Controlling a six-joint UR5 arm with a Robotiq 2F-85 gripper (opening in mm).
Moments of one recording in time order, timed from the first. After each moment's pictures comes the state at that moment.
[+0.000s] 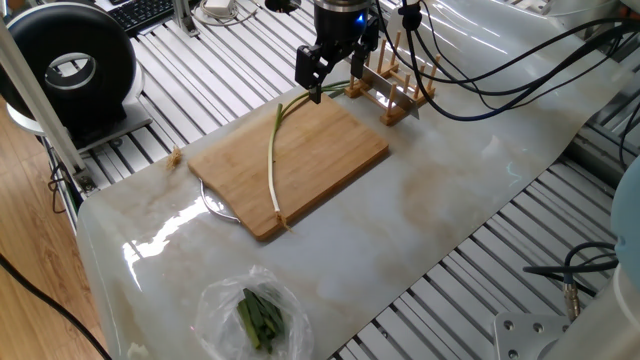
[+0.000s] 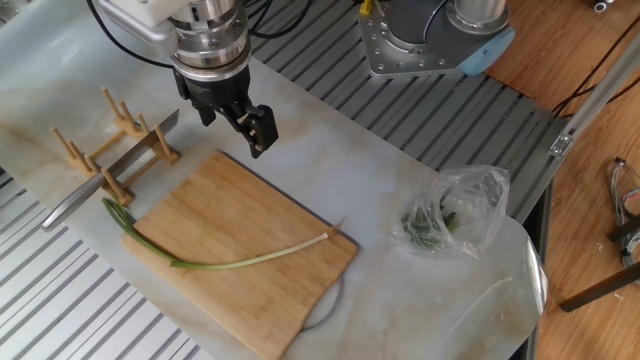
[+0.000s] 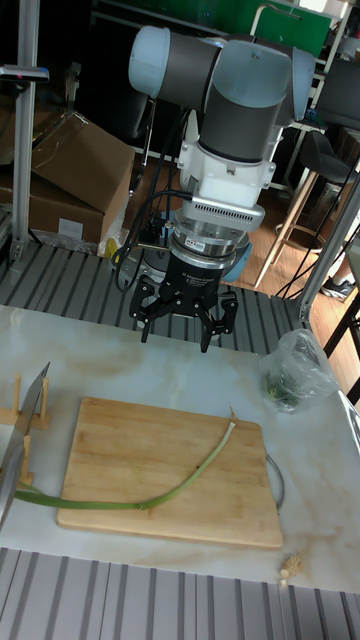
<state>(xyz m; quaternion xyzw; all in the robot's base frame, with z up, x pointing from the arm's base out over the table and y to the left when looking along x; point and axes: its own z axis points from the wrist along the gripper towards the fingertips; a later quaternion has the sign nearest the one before) 0.544 0.002 0.190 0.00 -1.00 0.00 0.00</state>
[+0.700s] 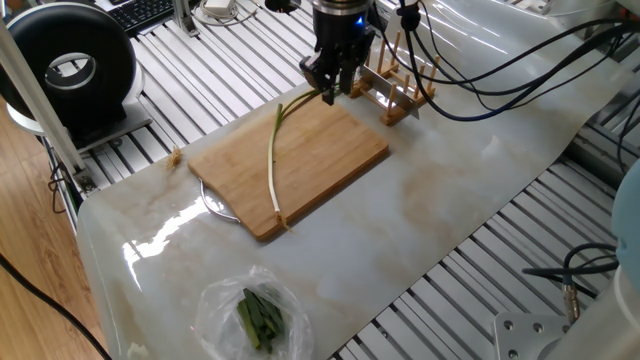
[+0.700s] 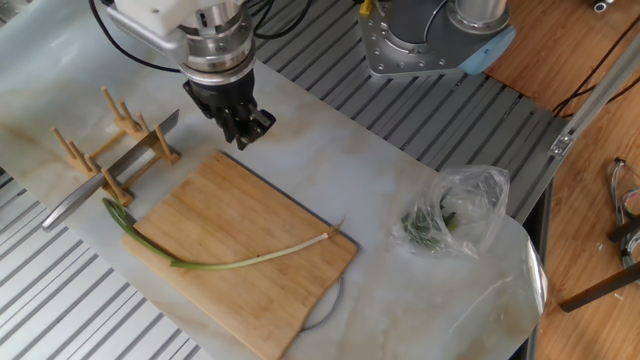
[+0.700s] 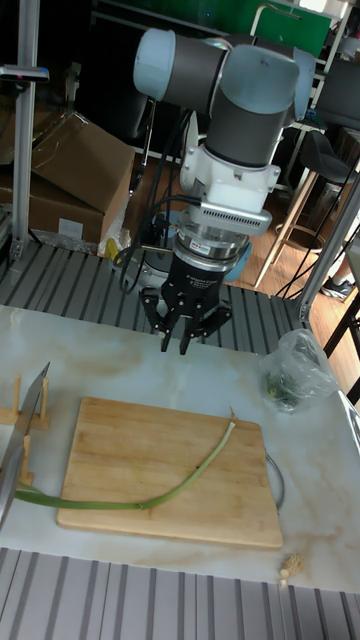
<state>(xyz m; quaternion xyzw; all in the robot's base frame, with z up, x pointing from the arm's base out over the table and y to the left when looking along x) 0.538 0.001 0.187 0.03 -1.00 0.01 0.01</state>
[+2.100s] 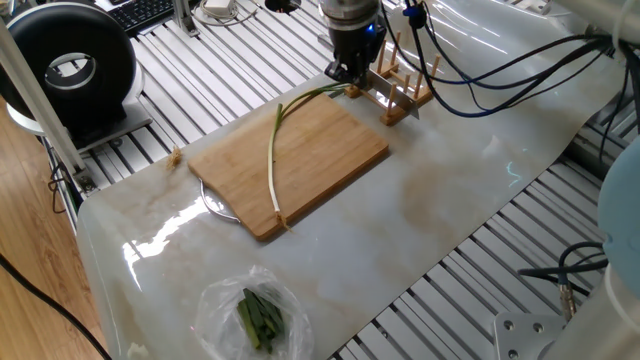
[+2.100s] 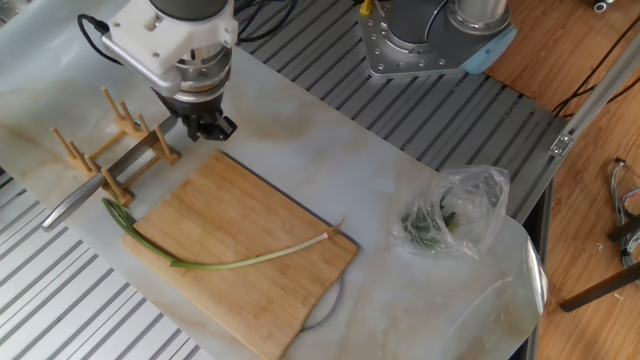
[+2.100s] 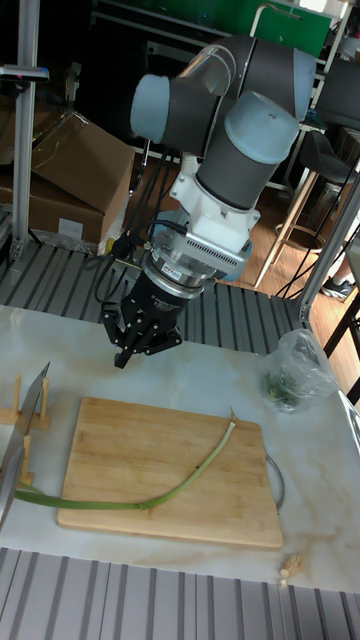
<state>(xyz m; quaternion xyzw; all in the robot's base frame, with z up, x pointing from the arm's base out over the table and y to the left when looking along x) 0.564 -0.074 0.153 0.04 -0.99 0.13 -0.01</state>
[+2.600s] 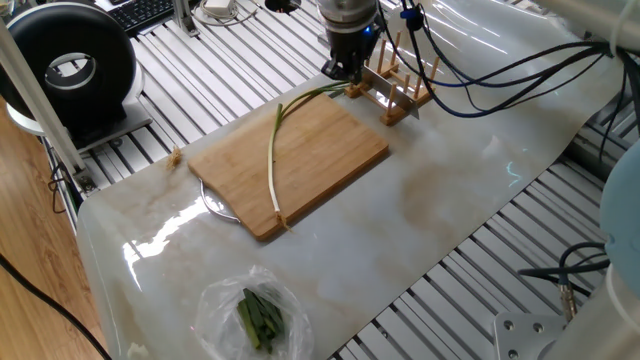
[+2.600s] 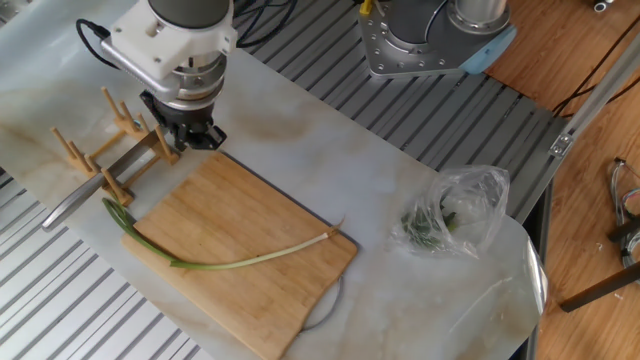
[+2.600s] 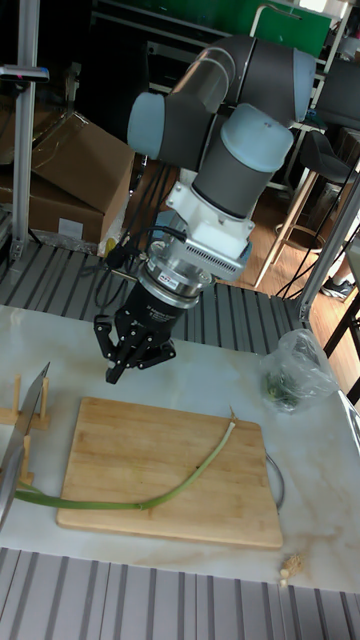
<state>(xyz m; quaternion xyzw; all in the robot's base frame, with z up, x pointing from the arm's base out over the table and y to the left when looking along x) 0.586 -0.079 0.145 0.06 -0.99 0.14 -0.04</state>
